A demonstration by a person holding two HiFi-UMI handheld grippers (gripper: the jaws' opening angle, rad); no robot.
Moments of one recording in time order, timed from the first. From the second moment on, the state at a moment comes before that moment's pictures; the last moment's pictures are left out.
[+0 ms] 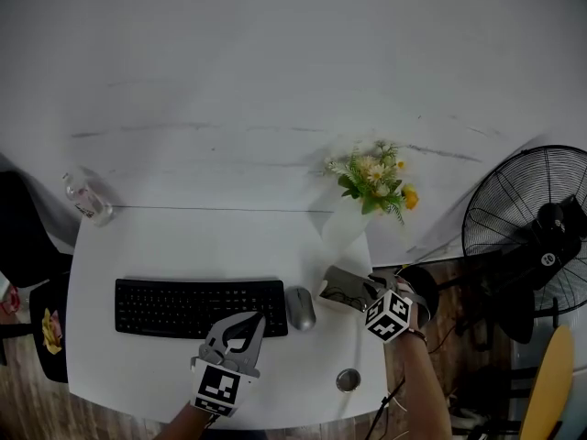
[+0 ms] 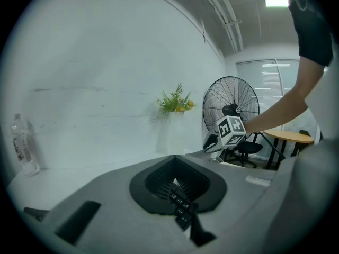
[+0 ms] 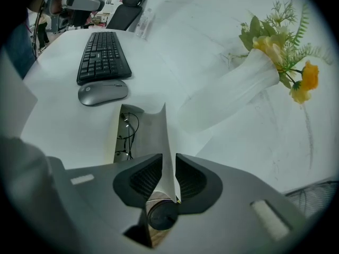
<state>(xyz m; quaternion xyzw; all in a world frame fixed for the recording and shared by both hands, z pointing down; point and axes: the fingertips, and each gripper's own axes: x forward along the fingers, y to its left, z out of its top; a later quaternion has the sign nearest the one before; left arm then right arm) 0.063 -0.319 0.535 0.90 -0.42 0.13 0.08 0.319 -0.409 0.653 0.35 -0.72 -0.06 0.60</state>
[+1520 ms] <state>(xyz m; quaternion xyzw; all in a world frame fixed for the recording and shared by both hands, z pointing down) 0.091 -0.260 0.442 0.94 -0.35 0.07 0.00 0.232 -0.227 0.437 0.70 -0.71 0.04 0.02</state>
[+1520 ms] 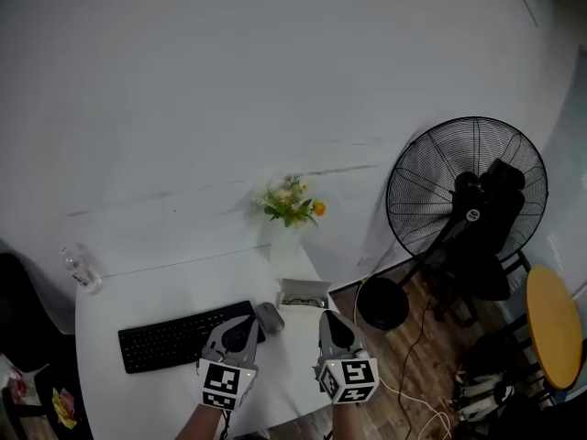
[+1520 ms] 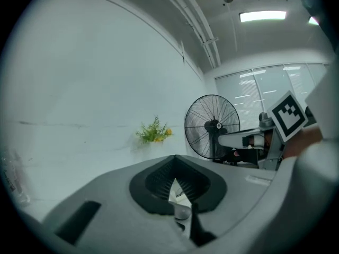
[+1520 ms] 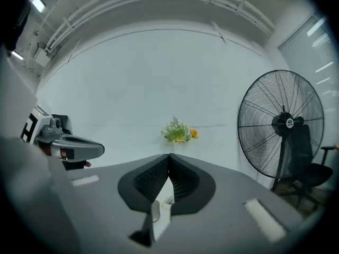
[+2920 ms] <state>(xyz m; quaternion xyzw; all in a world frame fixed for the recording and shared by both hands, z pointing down) 0.120 -0.223 0.442 0.95 -0.30 0.06 -0.01 0.232 -0.168 0.428 0.74 -0.68 0.03 -0.02</state>
